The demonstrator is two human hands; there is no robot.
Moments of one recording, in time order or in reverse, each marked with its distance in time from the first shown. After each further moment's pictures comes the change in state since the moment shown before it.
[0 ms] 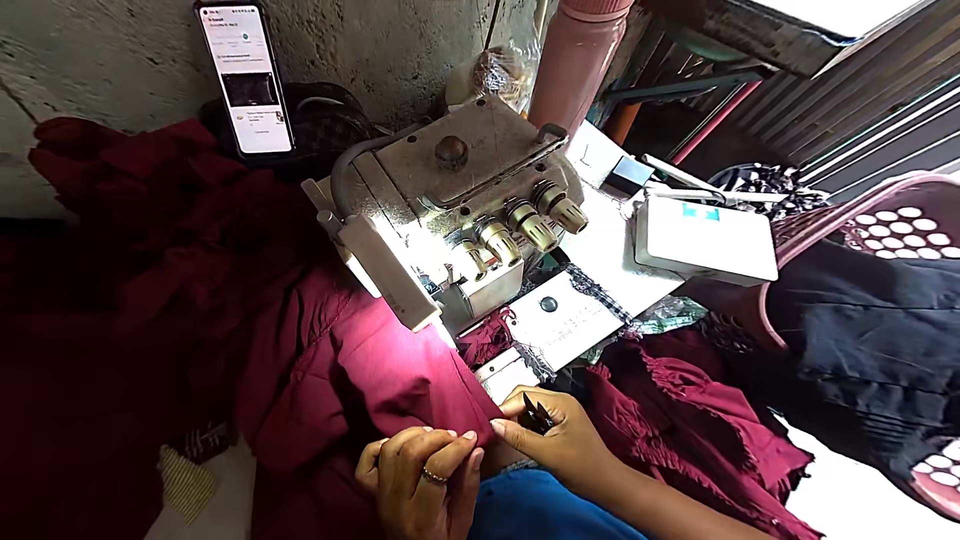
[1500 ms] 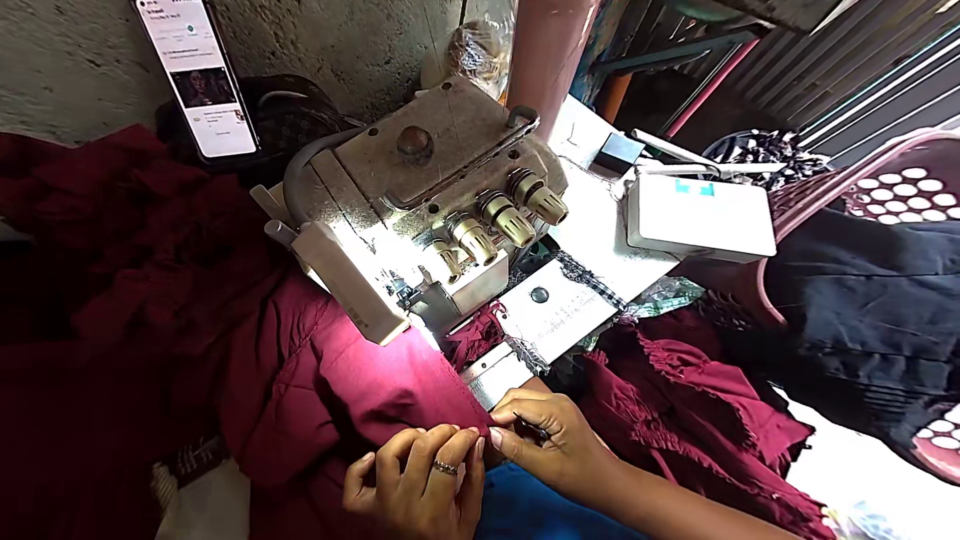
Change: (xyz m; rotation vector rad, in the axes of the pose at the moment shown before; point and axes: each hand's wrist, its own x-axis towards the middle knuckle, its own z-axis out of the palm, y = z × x) left_hand 0.007 0.012 0.004 0.240 -0.077 0.023; right_hand -0.003 0.003 -0.002 -0.099 -0.036 -0.151
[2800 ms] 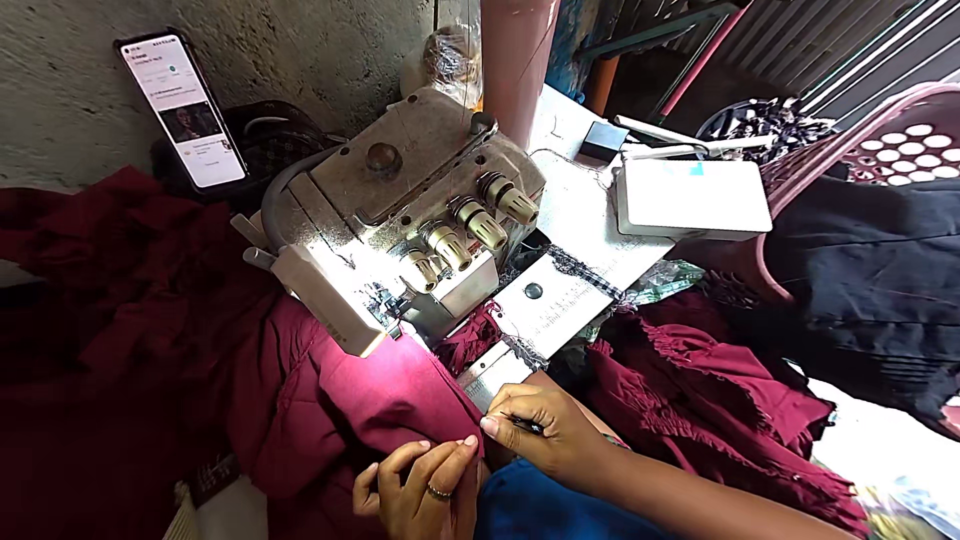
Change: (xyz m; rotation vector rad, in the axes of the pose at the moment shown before) left_hand -0.014 -0.007 0.007 -0.190 0.077 0.018; right_hand 0.005 -0.001 -0.001 0.000 -0.007 0.008
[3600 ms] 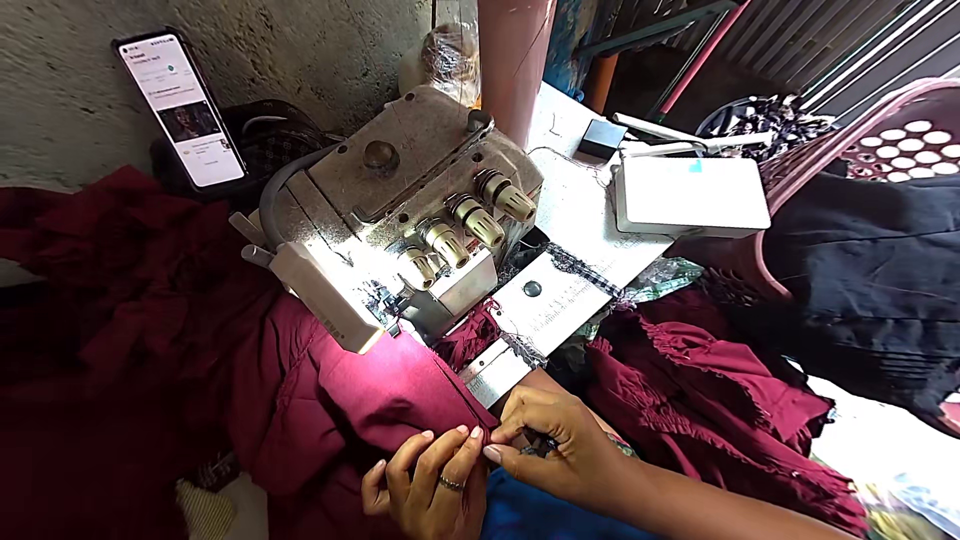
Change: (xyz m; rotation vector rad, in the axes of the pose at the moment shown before) left_hand -0.003 0.004 0.009 0.089 0.036 0.050; right_hand -0.010 -0.008 -0.003 -0.048 0.060 -0.076
